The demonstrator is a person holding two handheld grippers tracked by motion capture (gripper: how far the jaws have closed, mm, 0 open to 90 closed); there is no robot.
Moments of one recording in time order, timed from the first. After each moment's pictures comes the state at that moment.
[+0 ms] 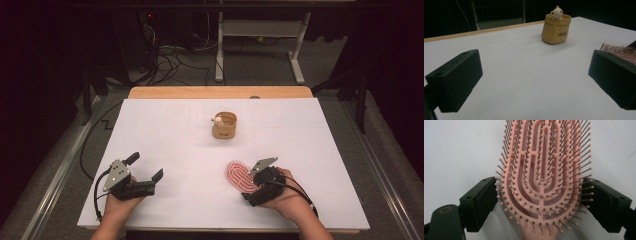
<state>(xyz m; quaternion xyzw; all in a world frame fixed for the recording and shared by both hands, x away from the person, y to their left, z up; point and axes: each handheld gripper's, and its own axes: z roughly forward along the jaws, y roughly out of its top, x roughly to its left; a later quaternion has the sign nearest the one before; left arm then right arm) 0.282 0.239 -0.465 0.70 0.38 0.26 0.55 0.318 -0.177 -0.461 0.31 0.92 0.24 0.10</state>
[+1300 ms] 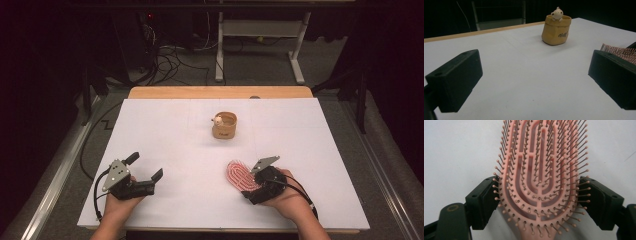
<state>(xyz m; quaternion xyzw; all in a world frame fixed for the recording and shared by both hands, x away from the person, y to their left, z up) 0.282 0.240 -0.465 0.70 0.38 0.26 0.55 0.321 -0.180 -0.460 0.31 0.91 0.25 0.09</state>
